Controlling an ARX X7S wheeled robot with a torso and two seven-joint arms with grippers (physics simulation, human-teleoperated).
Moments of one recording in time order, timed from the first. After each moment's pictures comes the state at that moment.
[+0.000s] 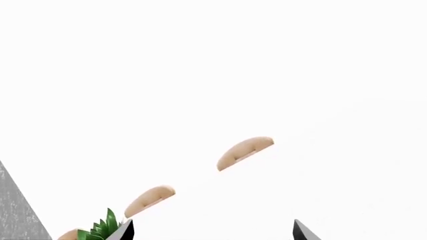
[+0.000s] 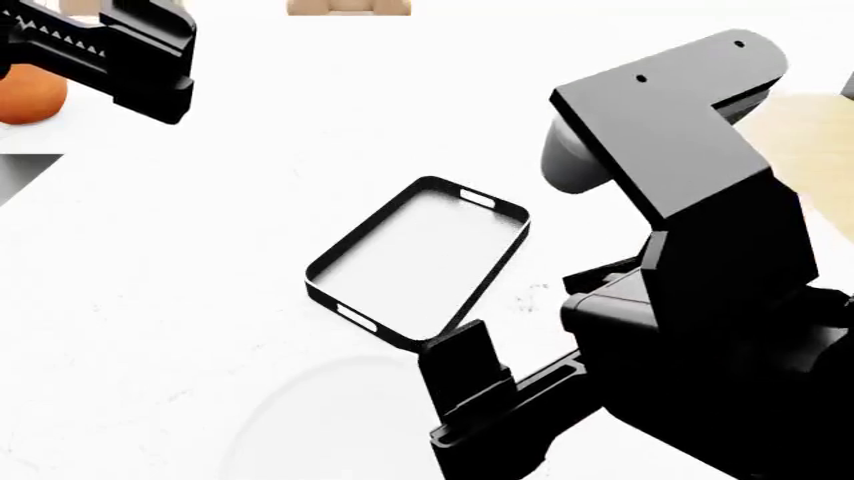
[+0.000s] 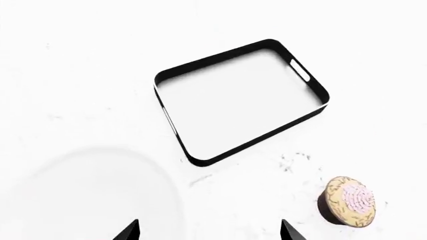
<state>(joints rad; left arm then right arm) -1.89 -0.93 0.78 0.49 -1.84 -1.18 -1.06 2.03 0.78 -1.25 -0.64 2.90 0.58 1.40</state>
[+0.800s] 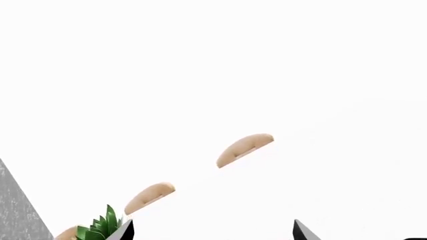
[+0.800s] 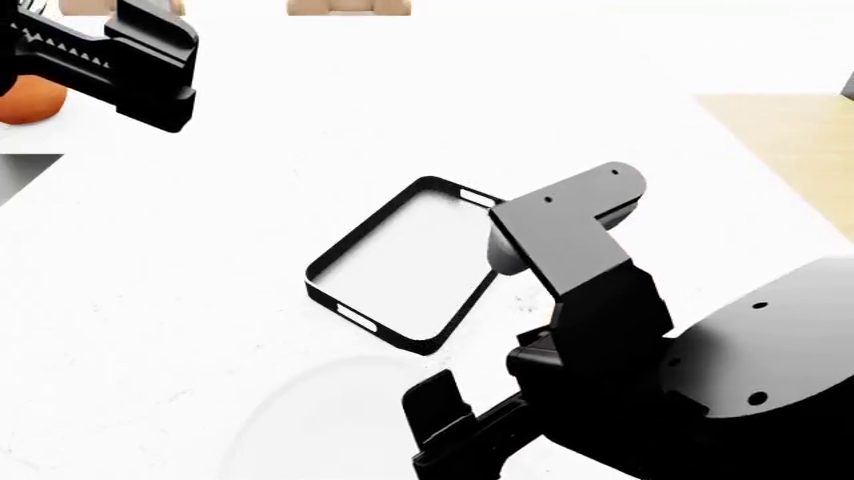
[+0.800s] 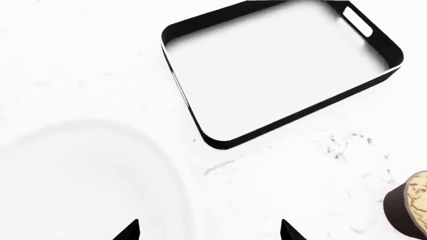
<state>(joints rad) -1.88 -0.94 0.78 0.50 -1.83 -1.17 -1.06 1.78 0.78 -1.34 -0.64 2.64 0.59 1.22</state>
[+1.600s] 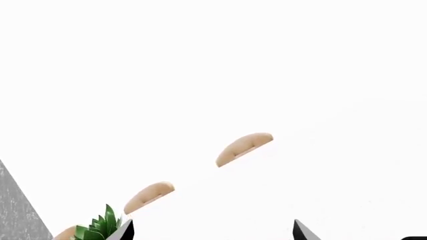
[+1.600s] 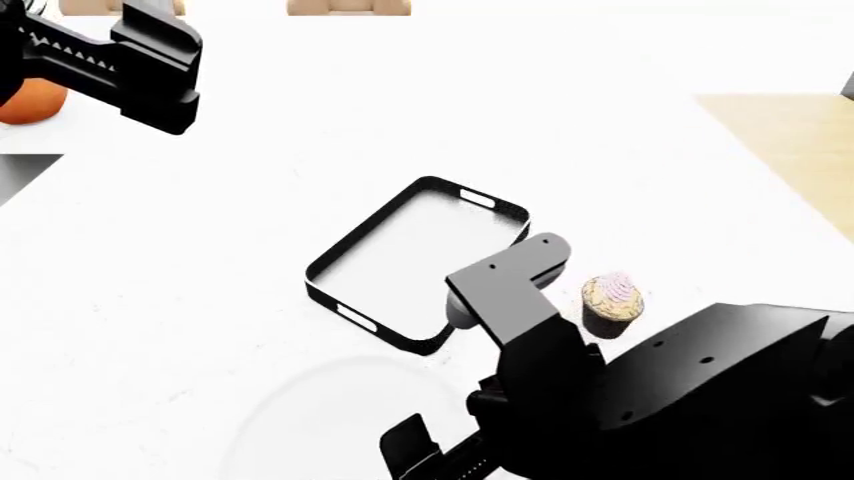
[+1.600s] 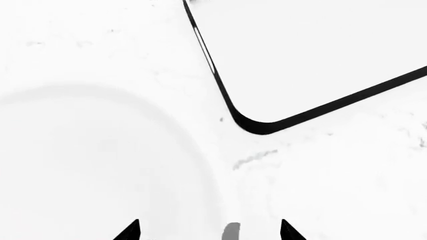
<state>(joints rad) -1.87 -0.94 0.79 0.50 -1.82 -1.16 -1.05 1.58 0.72 -1.40 -0.58 2.44 0.60 1.07</state>
